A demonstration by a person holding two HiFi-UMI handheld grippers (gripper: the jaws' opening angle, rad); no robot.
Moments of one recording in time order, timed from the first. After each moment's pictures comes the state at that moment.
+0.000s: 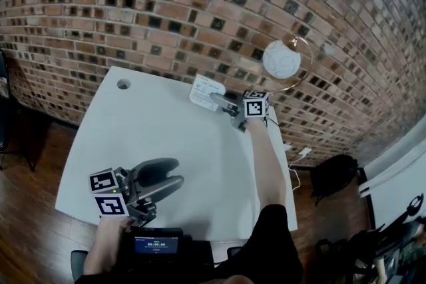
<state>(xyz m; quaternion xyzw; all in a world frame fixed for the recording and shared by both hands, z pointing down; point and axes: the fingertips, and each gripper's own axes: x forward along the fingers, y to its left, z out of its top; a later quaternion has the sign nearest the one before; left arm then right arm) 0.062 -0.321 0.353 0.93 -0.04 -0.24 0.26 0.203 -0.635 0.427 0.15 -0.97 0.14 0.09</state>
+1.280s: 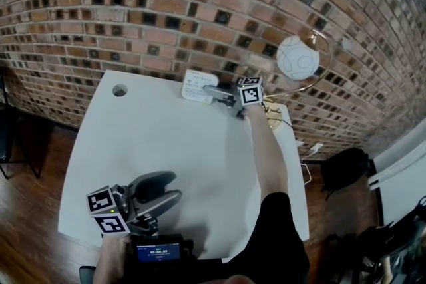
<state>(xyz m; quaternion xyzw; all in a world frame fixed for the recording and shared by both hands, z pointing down) 0.056 -0.361 0.378 0.93 -0.08 -0.24 0.28 0.174 -0.710 0.461 0.08 -0.98 0.16 0.11</state>
